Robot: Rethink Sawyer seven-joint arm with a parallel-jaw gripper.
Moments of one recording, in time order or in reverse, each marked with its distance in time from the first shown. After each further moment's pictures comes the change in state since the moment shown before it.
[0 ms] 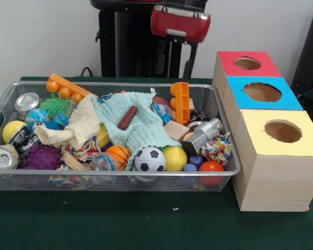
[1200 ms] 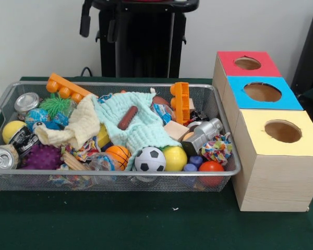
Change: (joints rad) arm -0.374 -0.186 0.178 0.039 -0.129 0.052 0.000
